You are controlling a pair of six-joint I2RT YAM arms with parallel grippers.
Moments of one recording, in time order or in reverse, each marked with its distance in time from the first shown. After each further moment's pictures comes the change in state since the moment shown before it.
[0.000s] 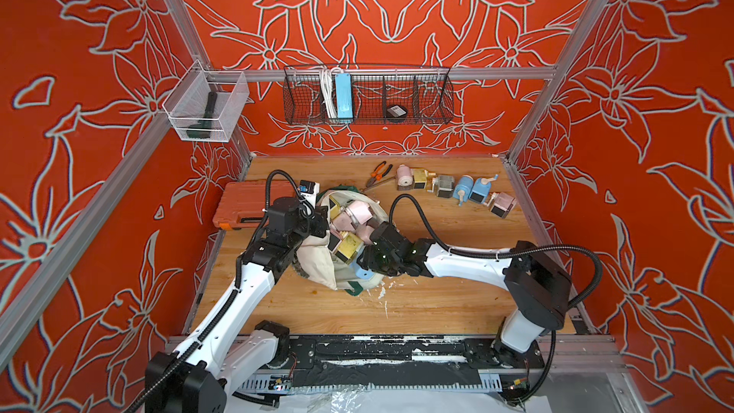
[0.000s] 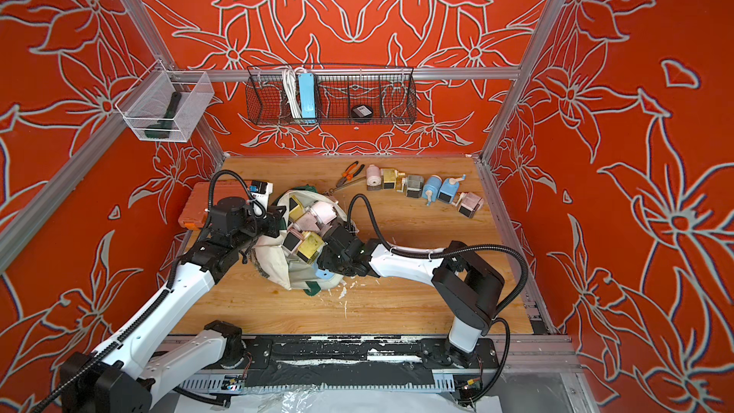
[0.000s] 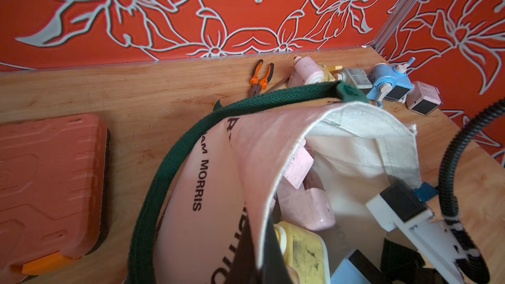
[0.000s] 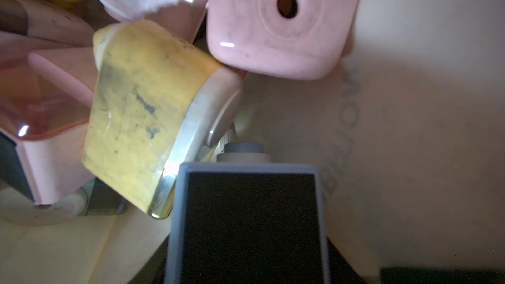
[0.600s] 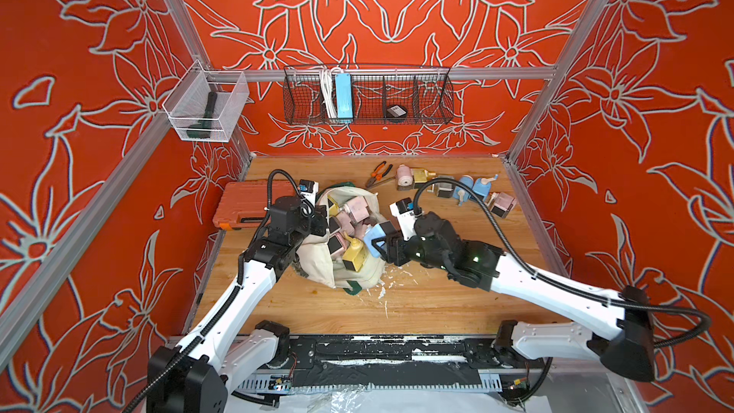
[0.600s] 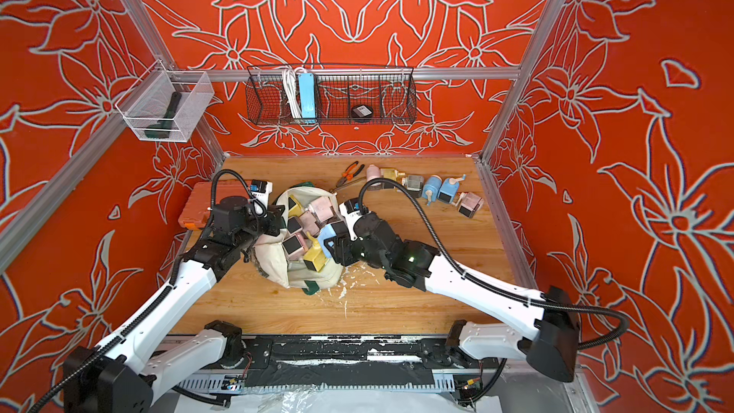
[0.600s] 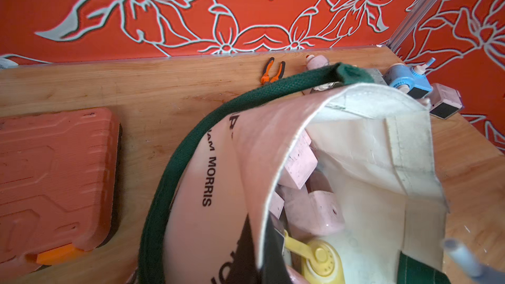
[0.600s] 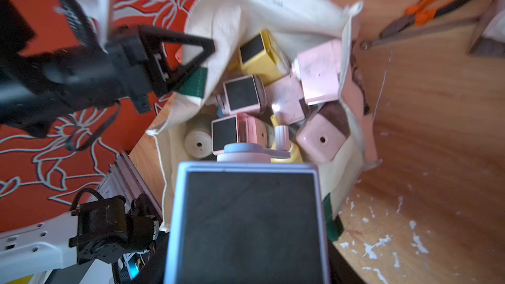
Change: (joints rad) left arm -0.001 0.025 0.001 0.007 -0.040 -0.011; right arm 0.016 -0.525 -0.030 -0.077 0.130 -0.557
